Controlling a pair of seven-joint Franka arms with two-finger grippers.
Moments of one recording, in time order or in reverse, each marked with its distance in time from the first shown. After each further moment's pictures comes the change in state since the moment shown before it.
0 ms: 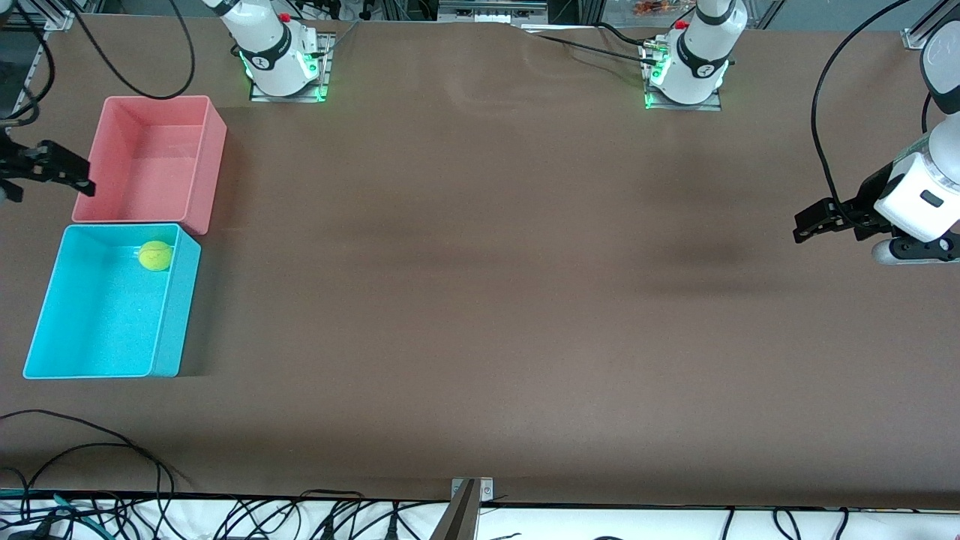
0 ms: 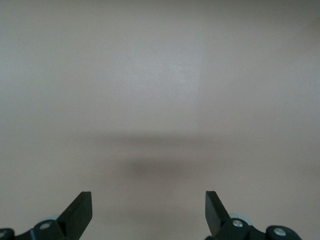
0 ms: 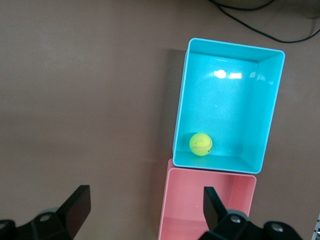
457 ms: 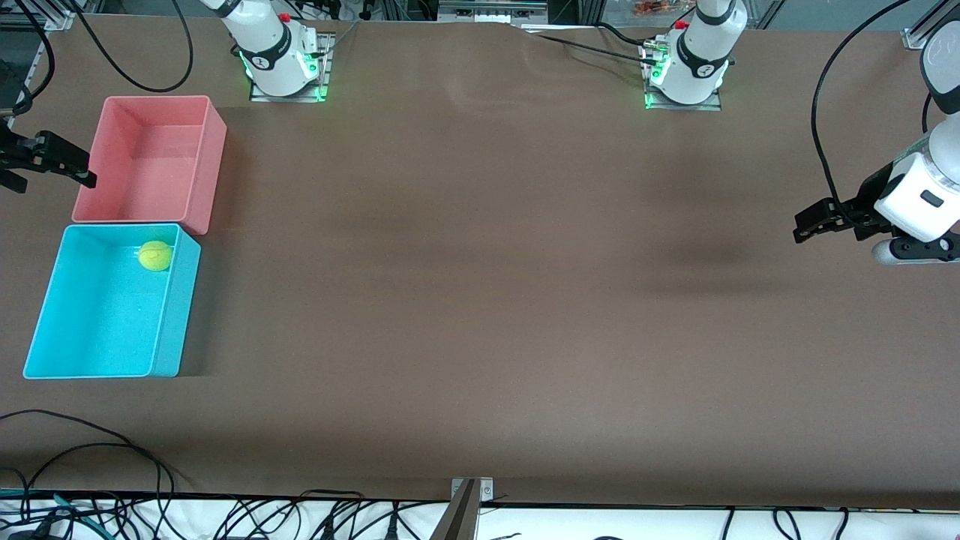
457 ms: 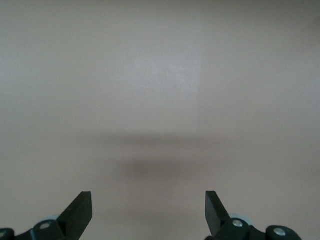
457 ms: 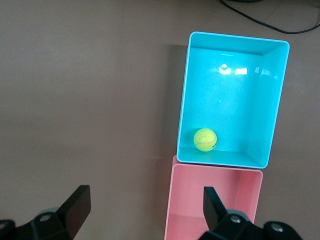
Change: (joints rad) left arm 0.000 0.000 0.000 0.000 0.000 0.000 0.000; right arm 0.103 -0.026 -0.132 -0.029 0.037 -0.002 -0.003
